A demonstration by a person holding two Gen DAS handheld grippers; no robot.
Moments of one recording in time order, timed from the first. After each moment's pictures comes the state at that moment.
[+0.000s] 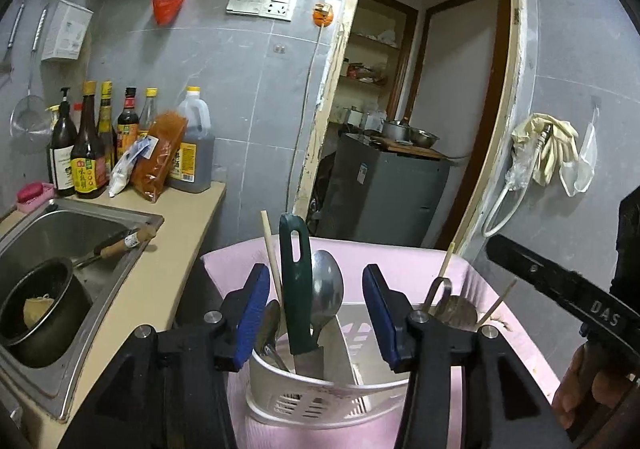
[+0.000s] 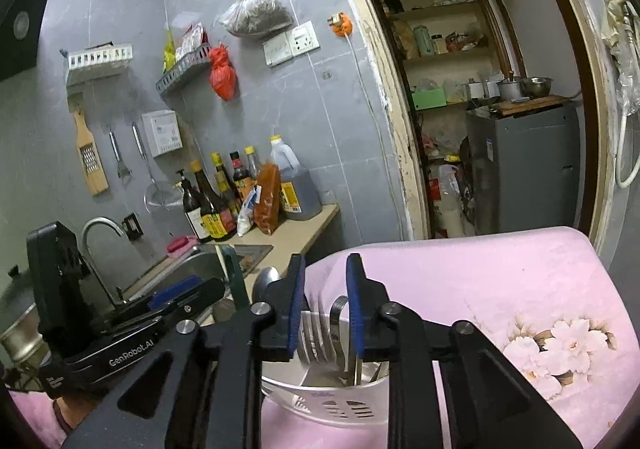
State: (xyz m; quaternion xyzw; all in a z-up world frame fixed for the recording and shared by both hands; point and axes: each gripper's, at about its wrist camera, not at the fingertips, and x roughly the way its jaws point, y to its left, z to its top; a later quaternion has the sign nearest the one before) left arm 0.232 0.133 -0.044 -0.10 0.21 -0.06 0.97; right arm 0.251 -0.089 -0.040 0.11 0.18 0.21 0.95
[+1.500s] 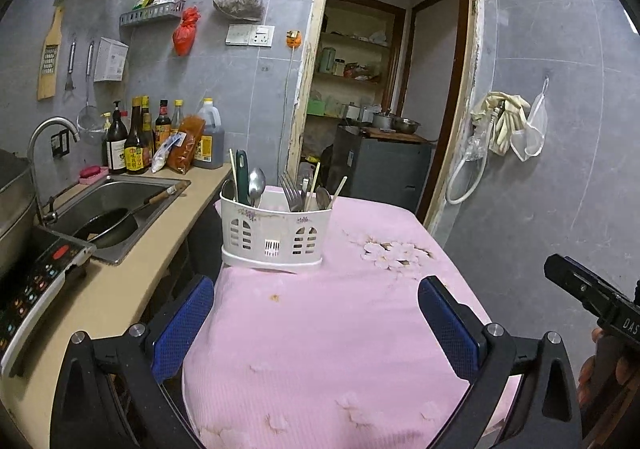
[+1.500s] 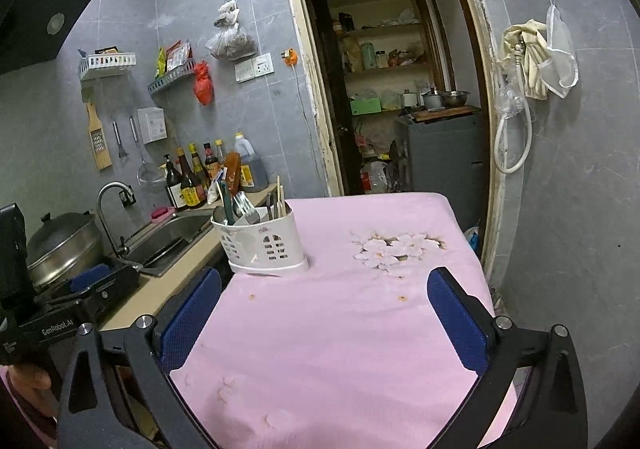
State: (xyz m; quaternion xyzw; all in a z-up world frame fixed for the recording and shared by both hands) left arm -0.036 0.016 -0.016 -0.08 0.22 -0.02 0.97; right arm -0.033 -0.248 -0.032 0.08 0.19 0.11 0.97
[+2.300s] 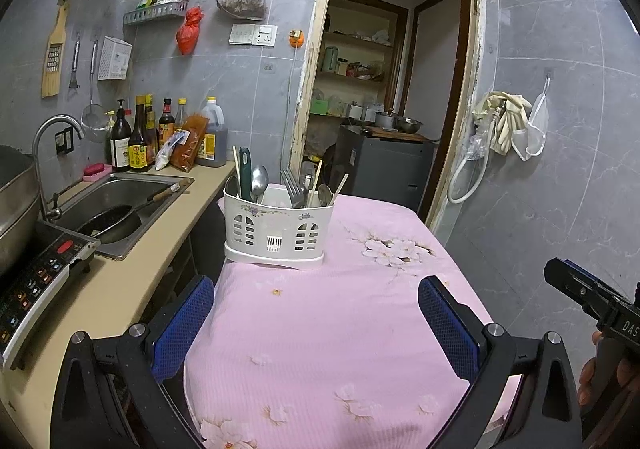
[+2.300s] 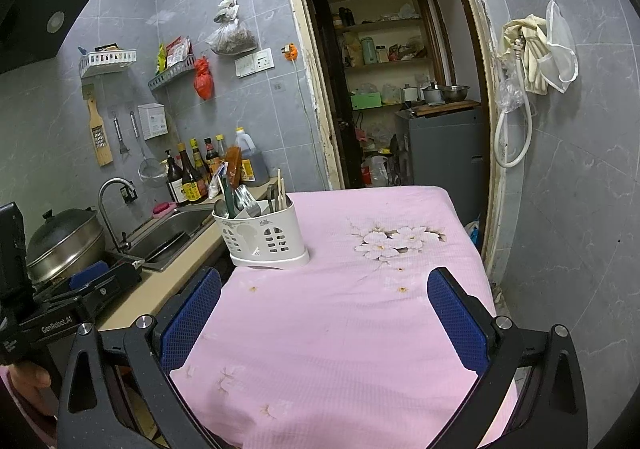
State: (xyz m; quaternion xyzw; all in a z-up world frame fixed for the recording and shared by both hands) left arm -0.042 0.015 -0.017 -0.08 0.22 -0.01 0.97; right arm -0.035 -0.248 -0.032 0.08 0.20 0.11 0.97
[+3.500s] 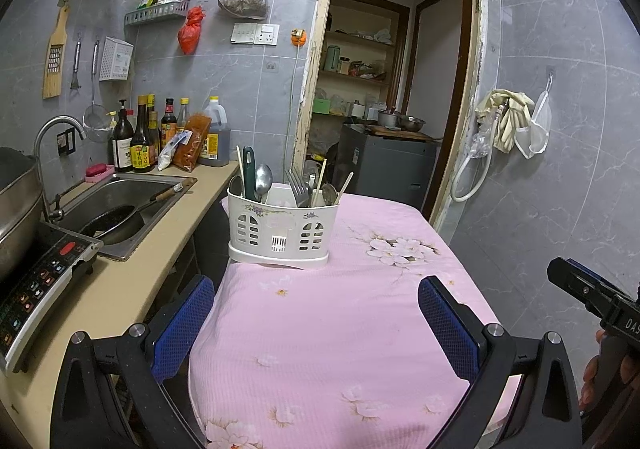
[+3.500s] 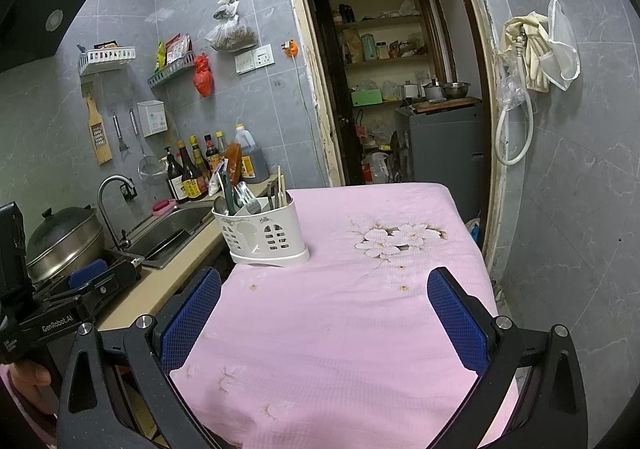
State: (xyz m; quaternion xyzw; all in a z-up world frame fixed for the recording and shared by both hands) left arm -0.041 0.019 -0.017 -0.08 0.22 -0.01 0.97; right arm -0.036 -0.248 -0.035 0.08 0.20 0.11 0.97
